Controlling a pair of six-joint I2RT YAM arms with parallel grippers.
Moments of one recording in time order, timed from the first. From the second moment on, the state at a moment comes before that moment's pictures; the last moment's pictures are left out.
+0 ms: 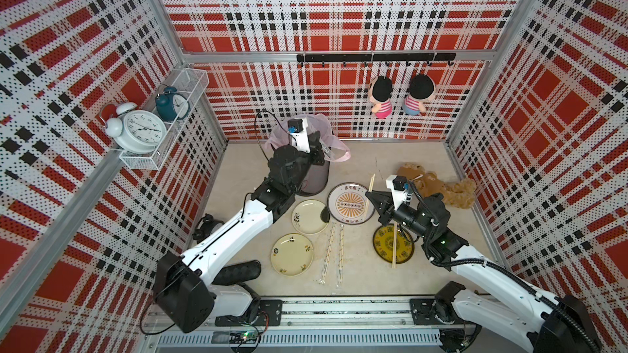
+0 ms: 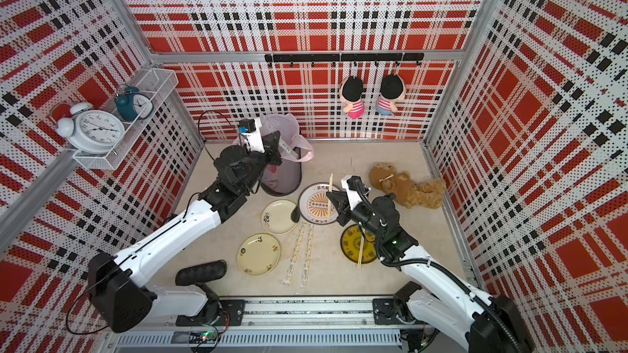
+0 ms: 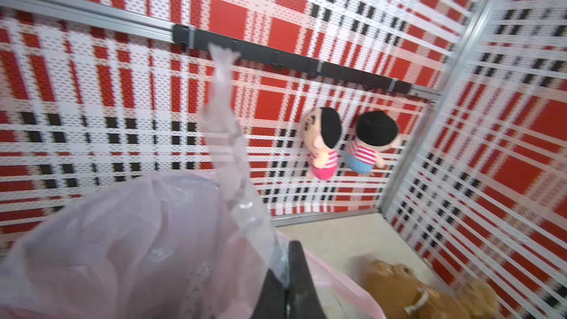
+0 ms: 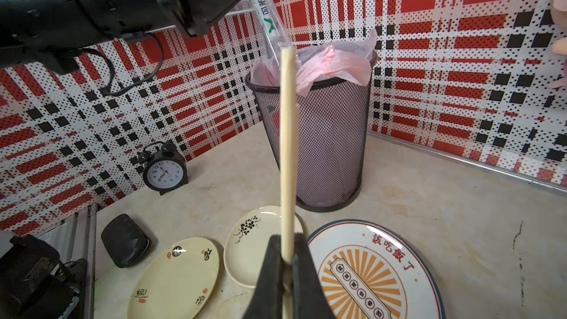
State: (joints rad) left arm -0.56 1.38 1.22 0.20 -0.29 -0.21; right arm 0.58 0.94 0.53 0.39 -0.29 0.15
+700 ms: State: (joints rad) left arm -0.41 1.90 1.73 -0.33 -0.48 -0.22; right arm 0.57 0.96 0.50 0.39 -0.24 0.15
